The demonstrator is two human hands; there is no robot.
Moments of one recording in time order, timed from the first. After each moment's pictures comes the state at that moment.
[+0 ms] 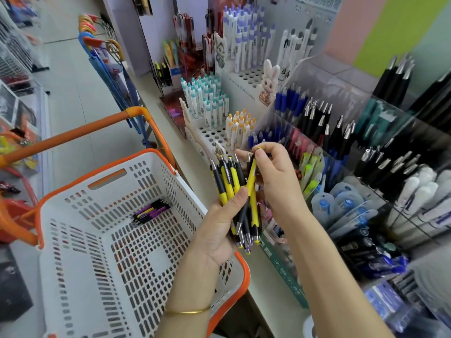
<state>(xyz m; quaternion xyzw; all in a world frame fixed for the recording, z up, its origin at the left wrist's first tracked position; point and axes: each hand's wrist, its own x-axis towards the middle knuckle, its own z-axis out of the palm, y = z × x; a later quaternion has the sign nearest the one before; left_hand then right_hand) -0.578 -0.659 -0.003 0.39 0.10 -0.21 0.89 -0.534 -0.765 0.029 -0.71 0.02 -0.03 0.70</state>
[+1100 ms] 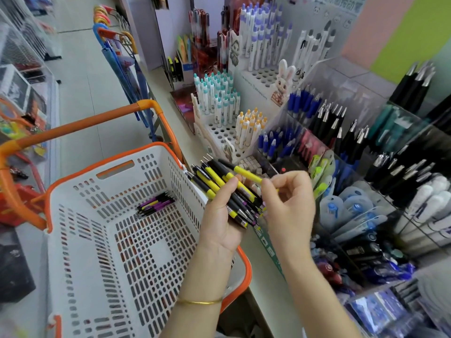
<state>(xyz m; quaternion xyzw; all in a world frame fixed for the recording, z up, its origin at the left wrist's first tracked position) -0.570 -0.663 -0.007 0.25 0.17 -0.11 0.95 -0.580 -0.755 0.017 -0.77 0.06 -0.20 0.60</state>
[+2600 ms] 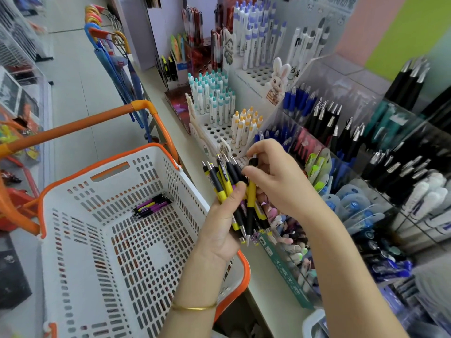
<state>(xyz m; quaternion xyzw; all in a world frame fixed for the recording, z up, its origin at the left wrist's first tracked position) -0.580 -0.663 0.003 0.30 0.12 -0.16 0.93 -0.536 -0.773 0.052 -0.88 -0.14 0.02 0.45</state>
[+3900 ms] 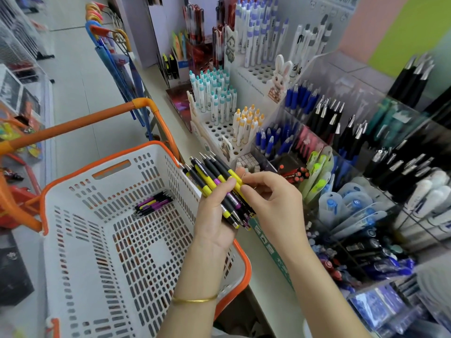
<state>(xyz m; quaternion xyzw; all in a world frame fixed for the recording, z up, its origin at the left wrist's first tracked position) -0.567 -0.651 -0.014 0.30 0.16 -0.12 0.93 -0.572 -0.755 0.014 -0.87 -0.02 -0.12 0.49</state>
